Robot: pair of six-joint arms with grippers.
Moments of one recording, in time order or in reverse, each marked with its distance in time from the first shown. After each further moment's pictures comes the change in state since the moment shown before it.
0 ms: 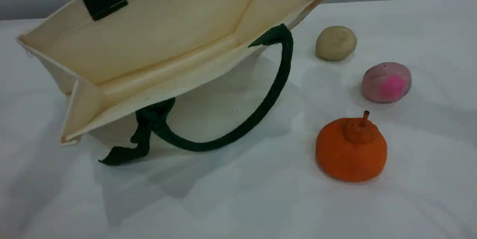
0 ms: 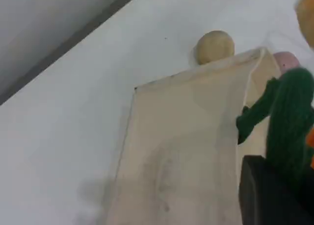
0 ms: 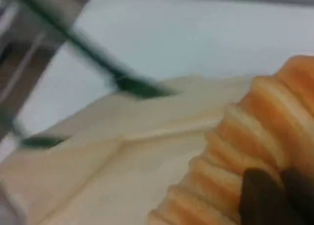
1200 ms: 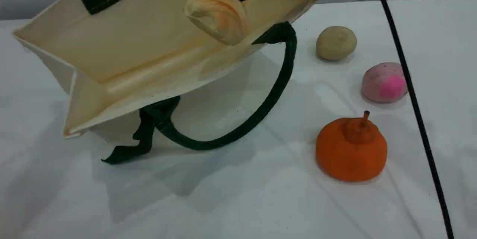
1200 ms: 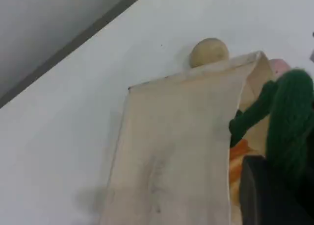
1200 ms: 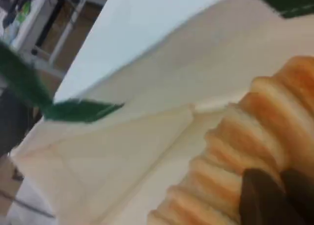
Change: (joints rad) left arm 0.000 -0.017 -0.001 -0.026 0.002 -0.008; right arm 0.324 0.220 -0.002 0.301 -0.186 -0.124
